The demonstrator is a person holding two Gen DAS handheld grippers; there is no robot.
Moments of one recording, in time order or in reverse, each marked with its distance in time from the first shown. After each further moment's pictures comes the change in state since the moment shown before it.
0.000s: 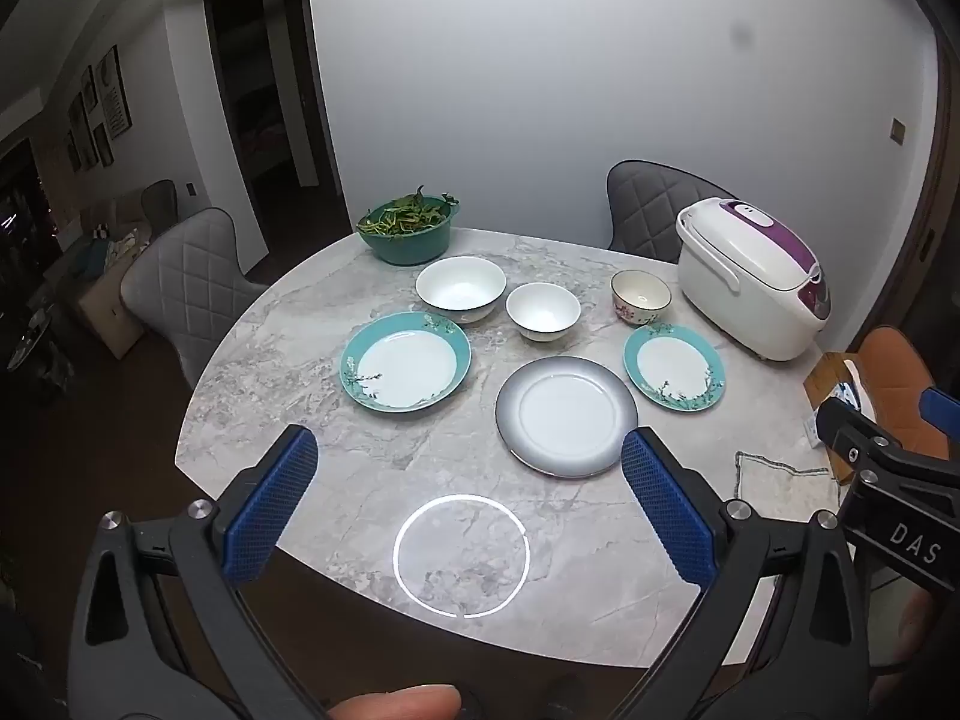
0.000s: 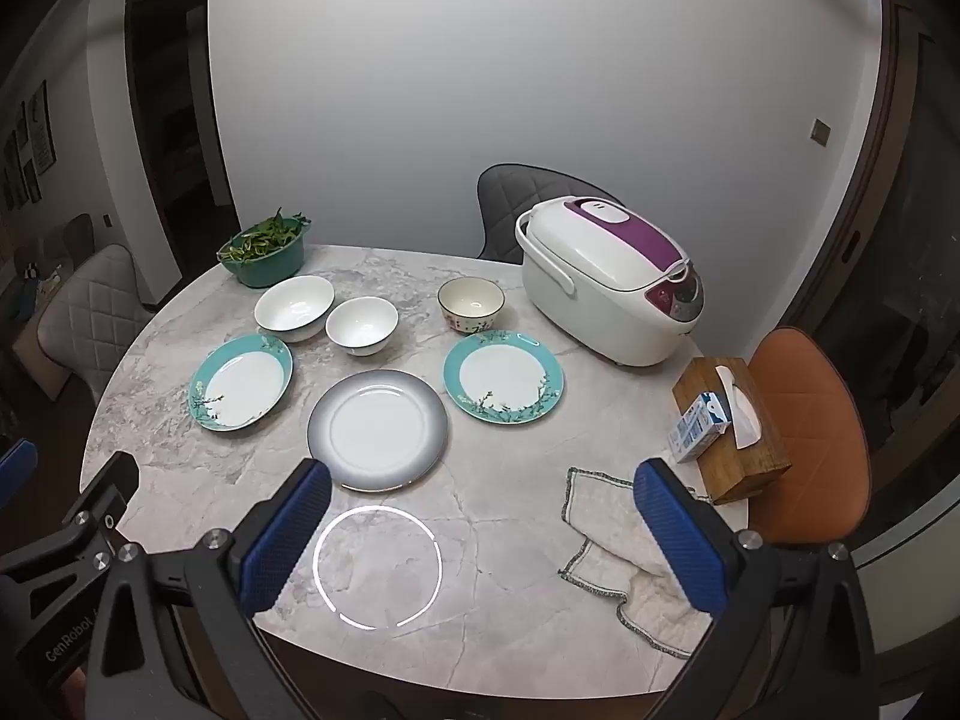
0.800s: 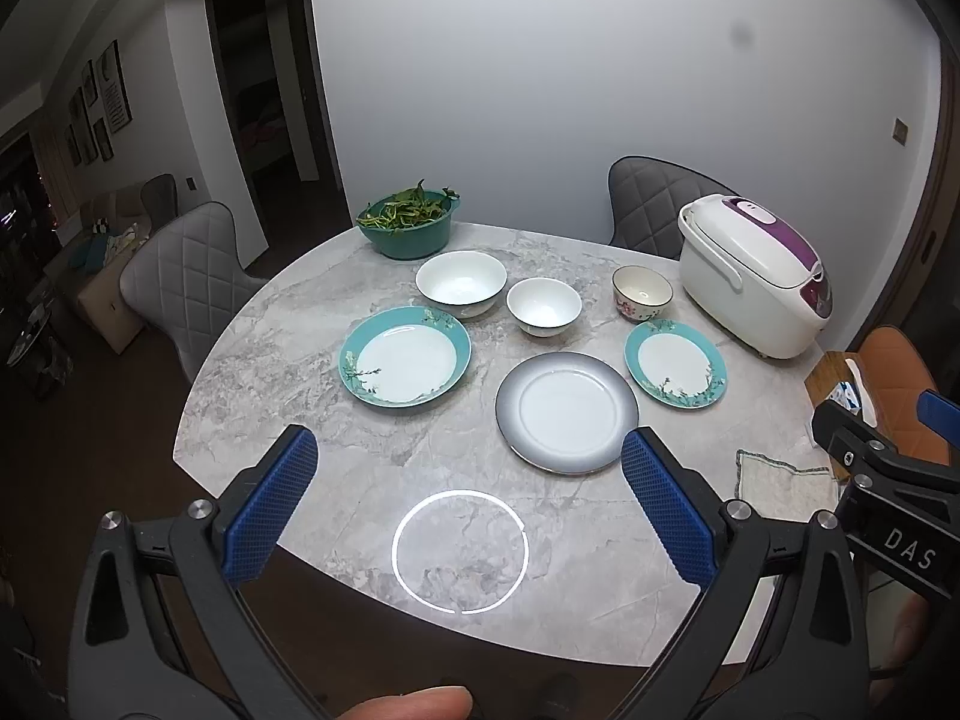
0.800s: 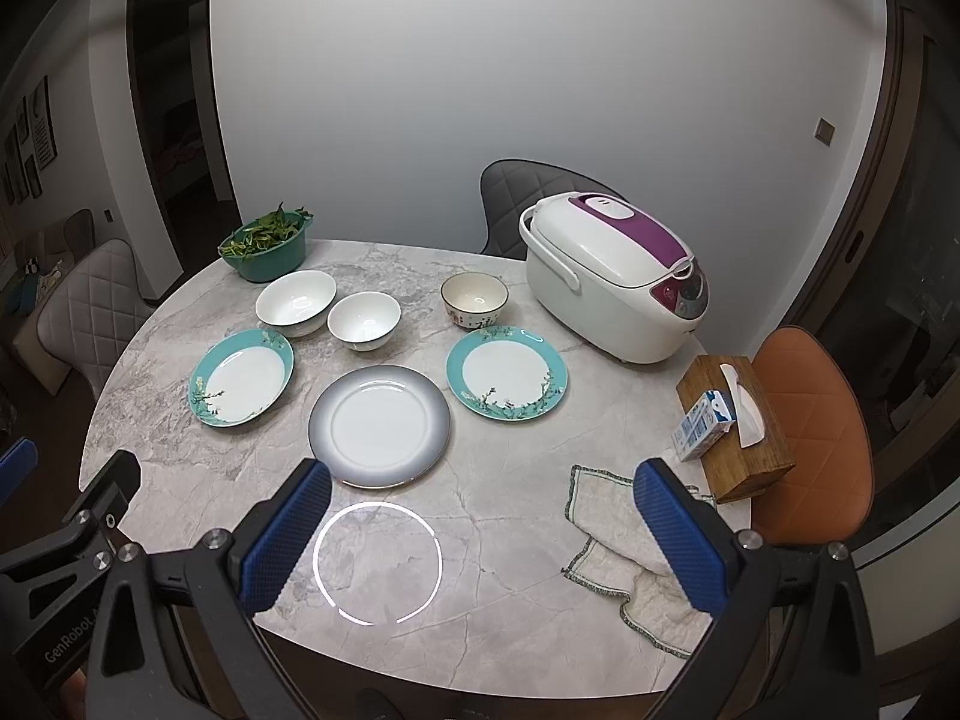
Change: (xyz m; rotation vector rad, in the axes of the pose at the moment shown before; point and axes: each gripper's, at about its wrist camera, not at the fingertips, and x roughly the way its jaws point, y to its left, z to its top) left arm 0.005 0.000 -0.004 0.006 0.001 0.008; right arm 0.002 -0.001 0.003 -0.006 0.010 -0.005
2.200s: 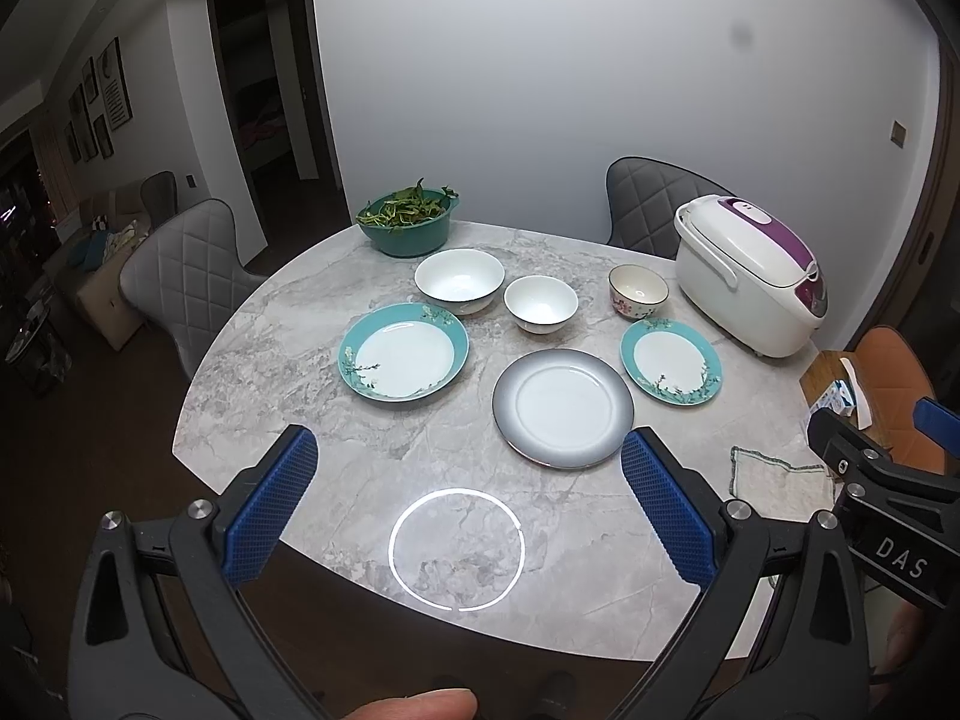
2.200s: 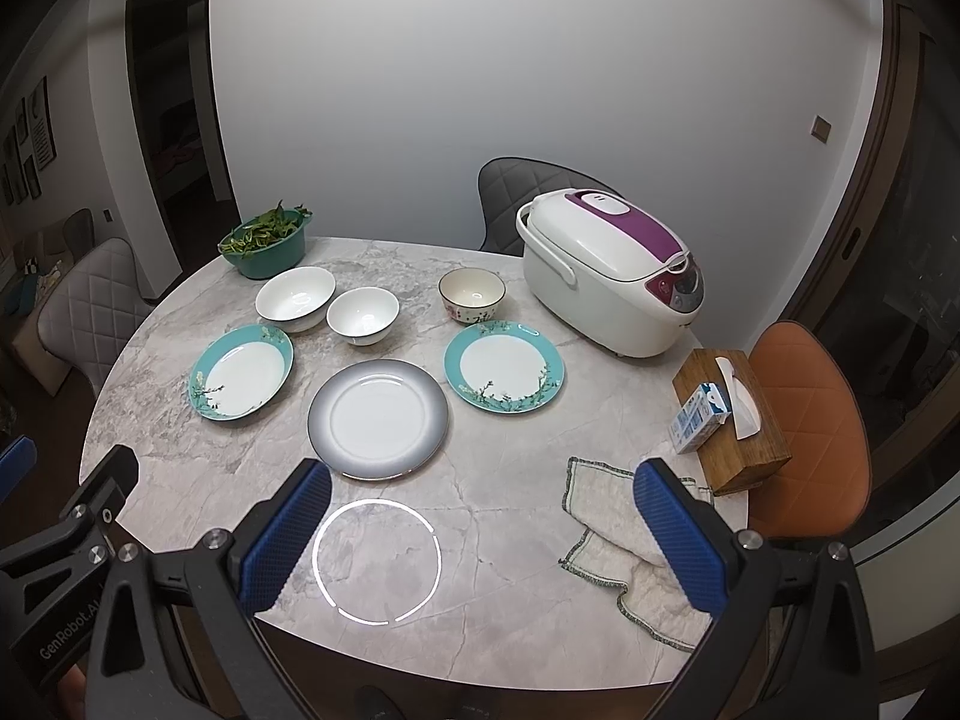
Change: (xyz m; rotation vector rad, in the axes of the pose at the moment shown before) left arm -0.009 -0.003 -0.003 -0.006 0.002 -0.005; right arm 0.000 0.004 -0.007 0.000 0.004 -0.002
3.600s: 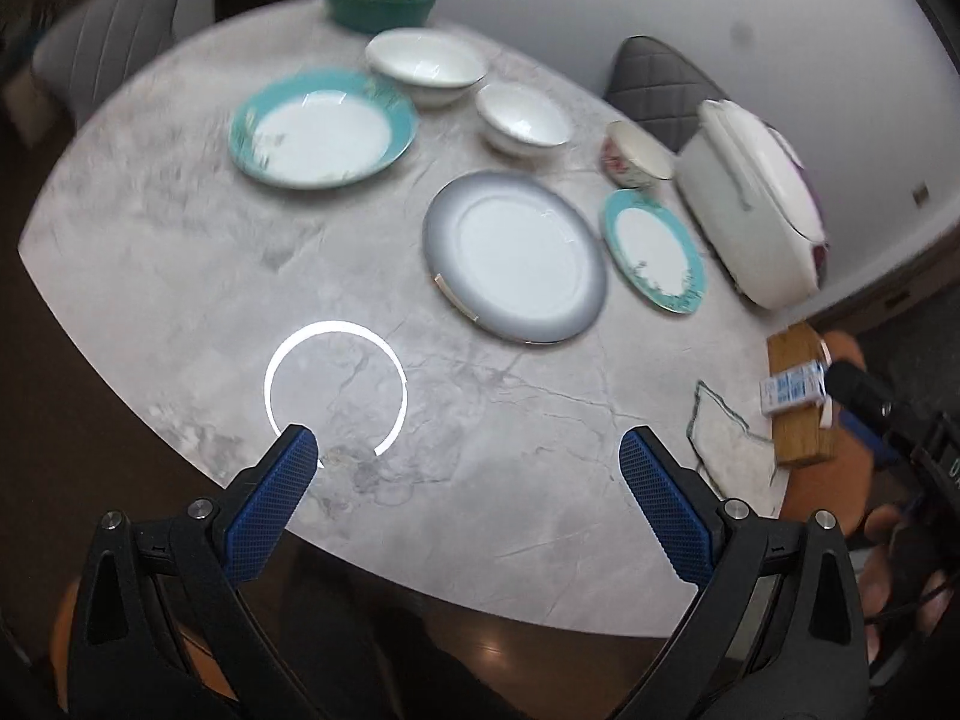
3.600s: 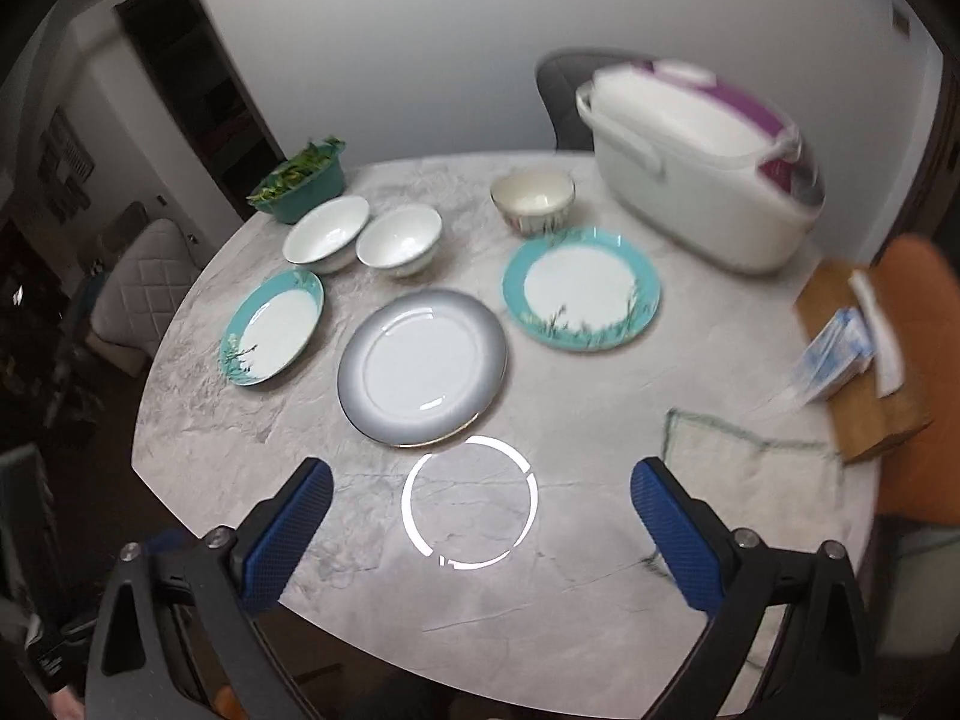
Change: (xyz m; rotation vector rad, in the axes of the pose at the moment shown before) left arm 0.202 0.015 -0.074 -0.285 0.425 -0.249; right arm 0.151 -0.050 -0.007 0.119 0.240 0.293
